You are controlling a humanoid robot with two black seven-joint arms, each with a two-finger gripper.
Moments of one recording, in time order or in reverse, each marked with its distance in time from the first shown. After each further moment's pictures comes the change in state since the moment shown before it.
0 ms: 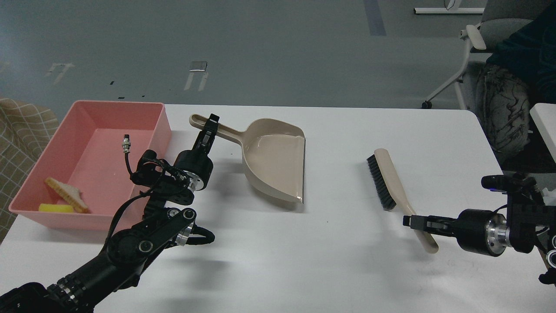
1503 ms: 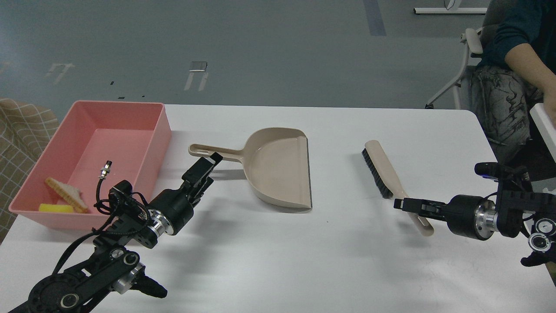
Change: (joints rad) left arm 0.306 0.316 -0.037 -0.434 -0.050 -0.354 -0.020; right arm 0.026 0.096 0.055 -0.120 0.005 -0.006 -0.004
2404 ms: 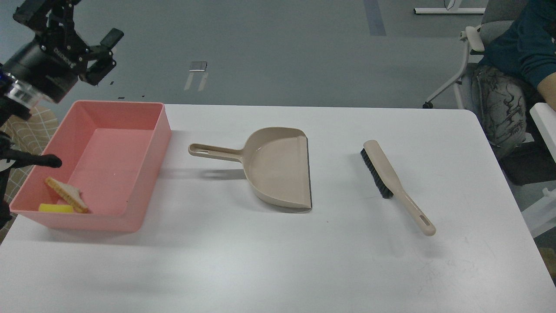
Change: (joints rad) left arm -0.389 0.083 -0.636 0.259 -0.411 -0.603 0.107; right arm 0.291 0.157 0.667 -0.528 0.402 -0.036 0.095
